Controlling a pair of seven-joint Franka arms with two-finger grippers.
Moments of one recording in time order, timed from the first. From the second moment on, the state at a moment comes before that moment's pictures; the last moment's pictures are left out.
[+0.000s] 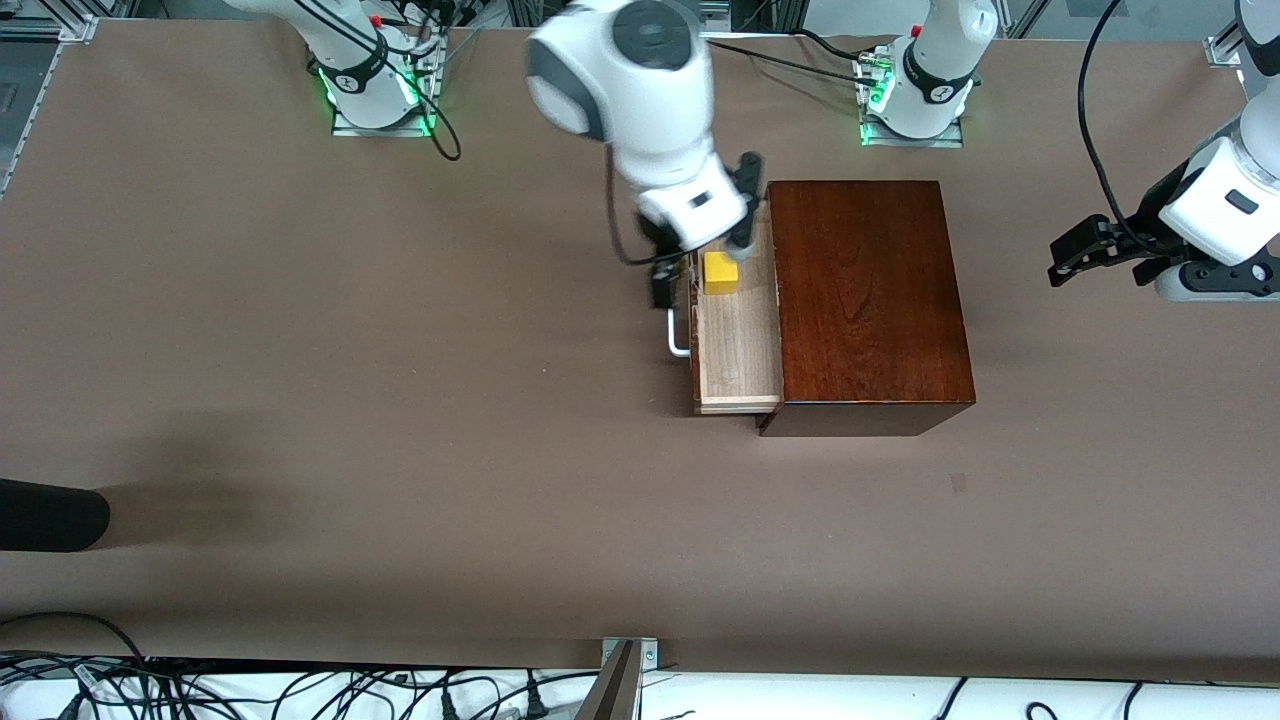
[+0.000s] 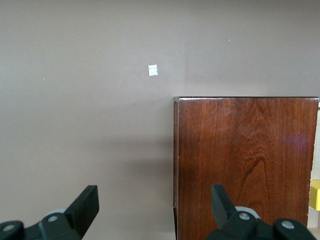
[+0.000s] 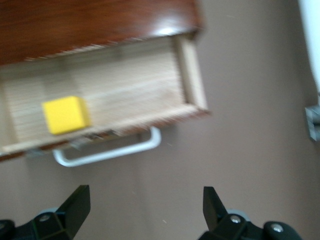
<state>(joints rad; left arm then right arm) -0.08 0.03 0.02 -1.62 0.00 1.63 -0.08 0.77 0.60 -0.01 -1.07 -0.01 1.87 -0.55</state>
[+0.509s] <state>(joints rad) -0.08 0.03 0.02 -1.62 0.00 1.63 -0.08 0.54 0.48 -0.02 -1.08 0.06 1.77 -0.56</state>
